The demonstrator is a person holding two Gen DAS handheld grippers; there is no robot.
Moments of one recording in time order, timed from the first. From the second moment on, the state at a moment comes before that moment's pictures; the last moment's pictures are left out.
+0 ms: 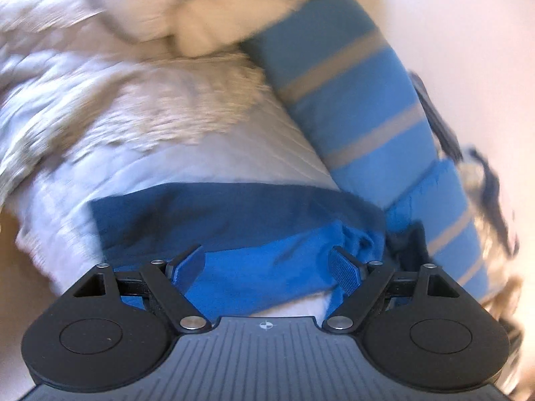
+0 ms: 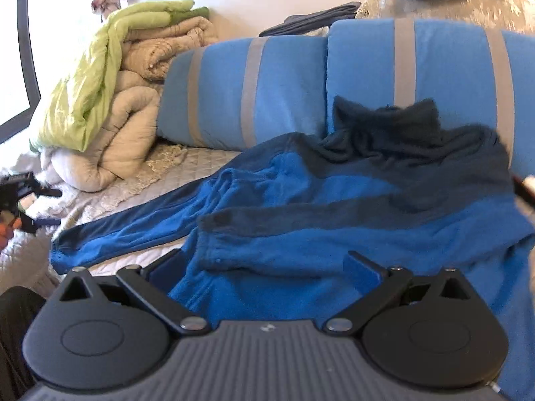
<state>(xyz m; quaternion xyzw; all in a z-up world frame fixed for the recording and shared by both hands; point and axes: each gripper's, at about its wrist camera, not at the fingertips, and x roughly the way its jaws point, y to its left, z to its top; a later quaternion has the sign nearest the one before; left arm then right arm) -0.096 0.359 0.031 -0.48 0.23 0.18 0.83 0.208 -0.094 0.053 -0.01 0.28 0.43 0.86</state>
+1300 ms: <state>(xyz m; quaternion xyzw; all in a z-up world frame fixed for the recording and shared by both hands) -0.159 0.363 -0.086 -0.59 0.09 0.19 0.78 0.224 -0.096 0.038 0.03 0.35 0.40 0.85</state>
